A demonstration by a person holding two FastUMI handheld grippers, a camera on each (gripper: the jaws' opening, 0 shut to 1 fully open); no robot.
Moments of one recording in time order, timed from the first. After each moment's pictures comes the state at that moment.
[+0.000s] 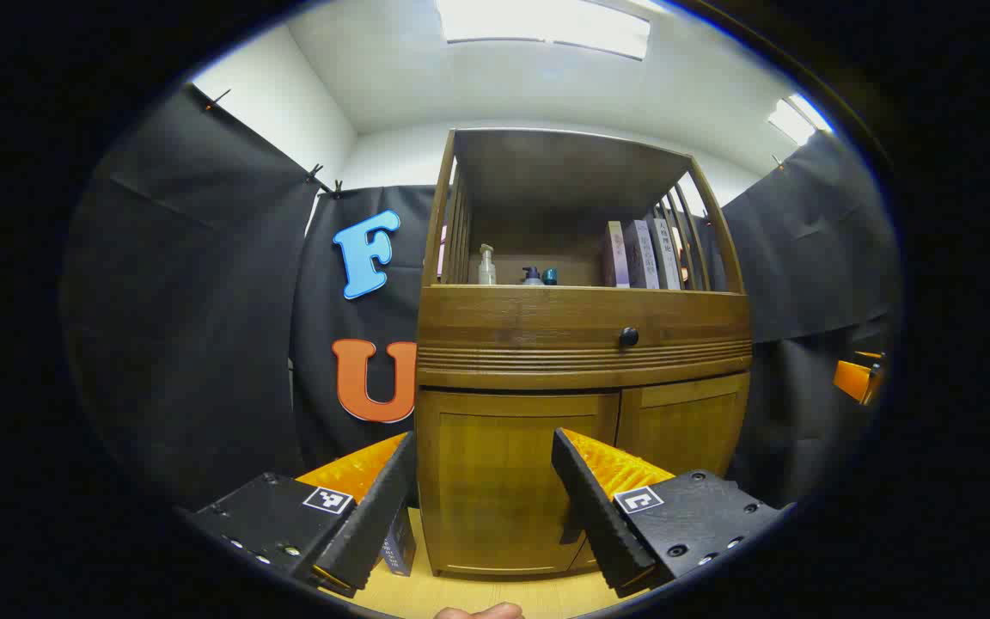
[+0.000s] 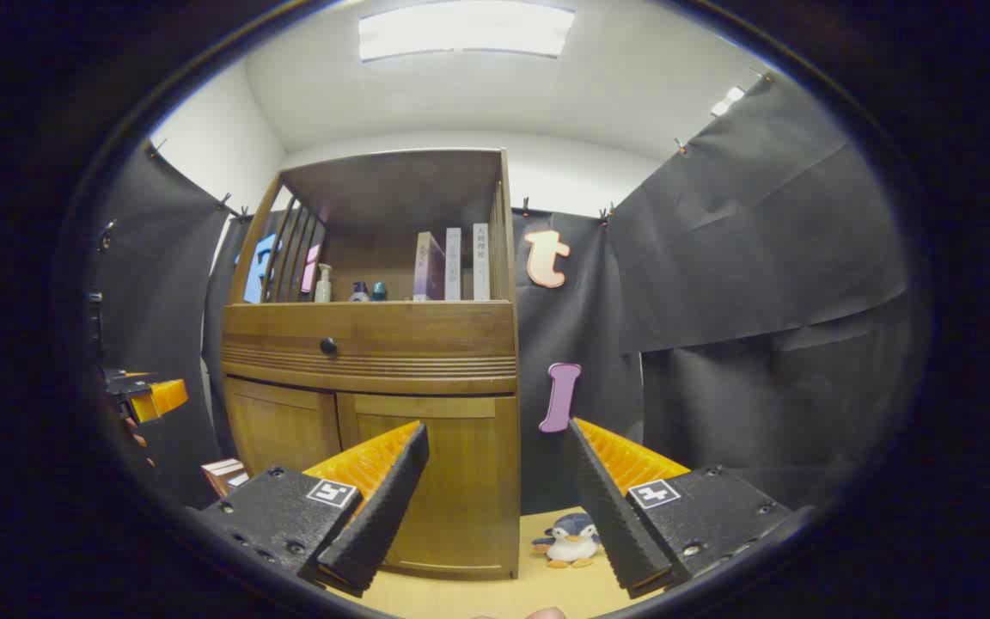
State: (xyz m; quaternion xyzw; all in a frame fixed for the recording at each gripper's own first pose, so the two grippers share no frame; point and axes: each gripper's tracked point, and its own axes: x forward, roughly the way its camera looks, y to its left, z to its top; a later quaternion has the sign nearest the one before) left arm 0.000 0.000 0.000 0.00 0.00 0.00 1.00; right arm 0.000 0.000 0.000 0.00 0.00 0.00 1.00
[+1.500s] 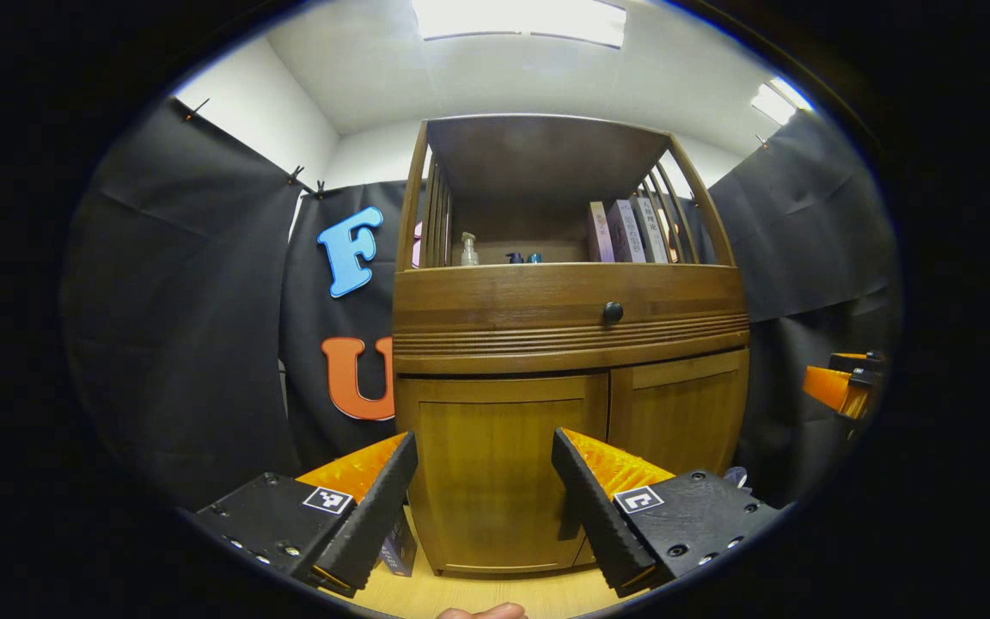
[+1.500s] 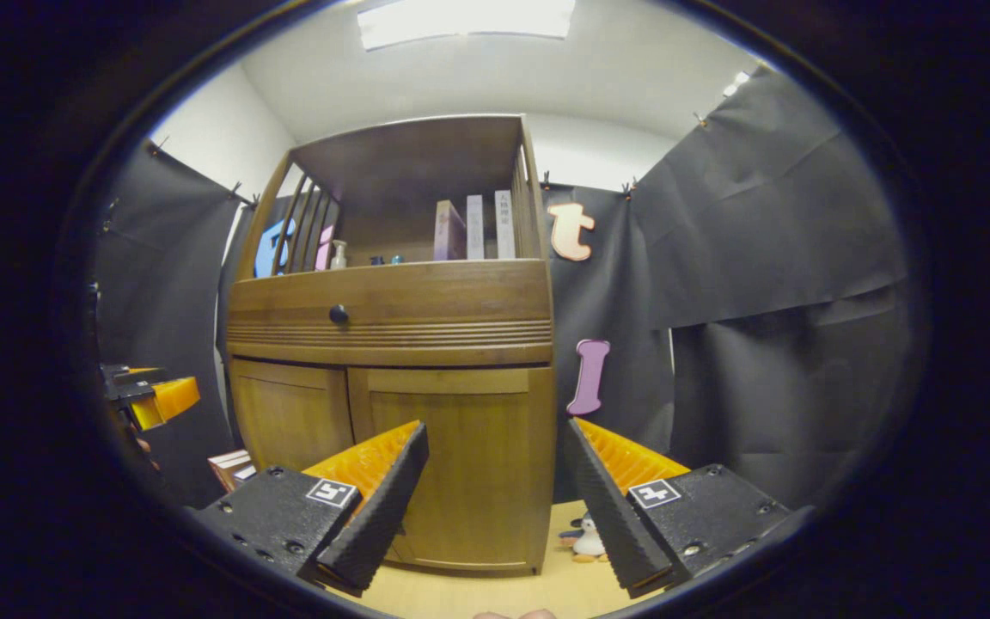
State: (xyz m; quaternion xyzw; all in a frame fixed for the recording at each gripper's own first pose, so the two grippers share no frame) left arm 0.012 -0.015 -0.026 0.02 0.00 0.00 1.00; right arm 0.049 0.048 -0.048 0.01 0.04 0.05 1.00
